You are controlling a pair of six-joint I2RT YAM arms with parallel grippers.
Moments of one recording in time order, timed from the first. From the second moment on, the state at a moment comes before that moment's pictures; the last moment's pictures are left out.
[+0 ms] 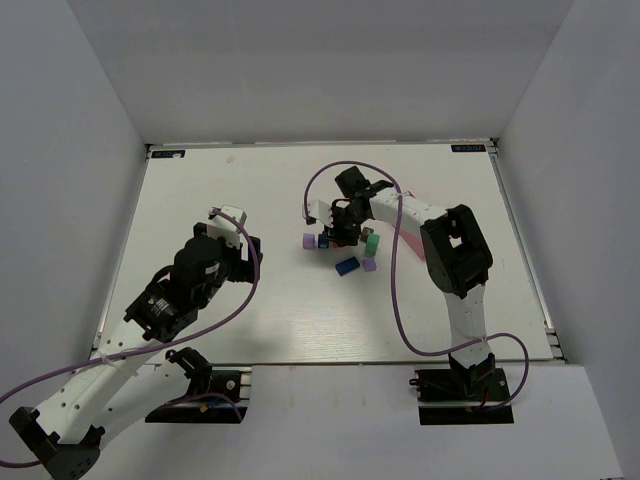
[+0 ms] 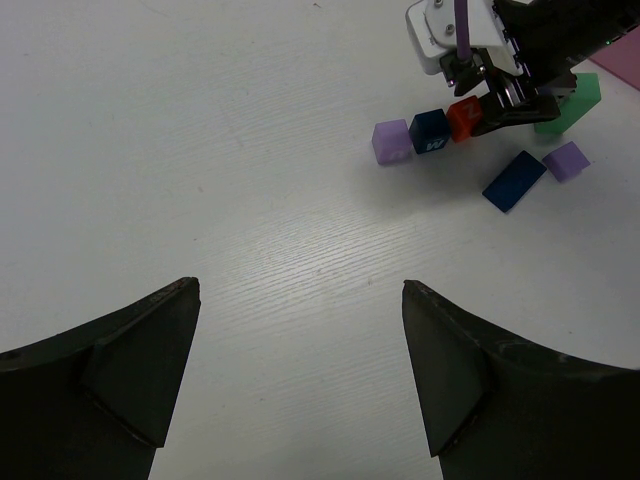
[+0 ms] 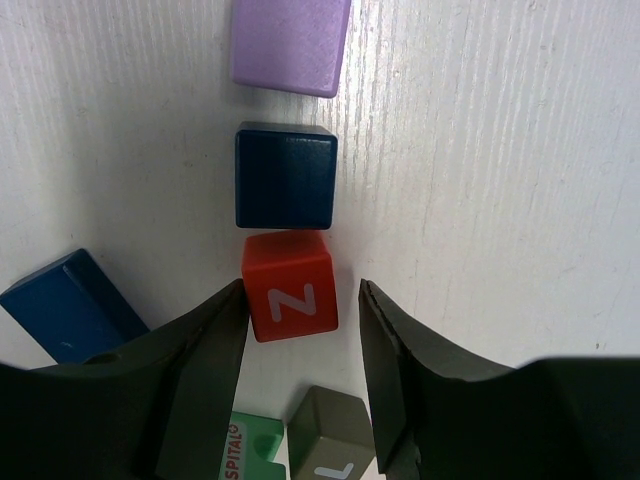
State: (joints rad) left arm -0.67 0.70 0.81 -0.52 -0.33 -0.14; right arm 0.59 2.10 1.57 -0.63 -0.38 -1.02
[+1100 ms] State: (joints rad) left arm -0.67 0.70 0.81 -0.52 -0.33 -0.14; right arm 0.59 2.10 1.58 -0.63 -0.38 -1.00
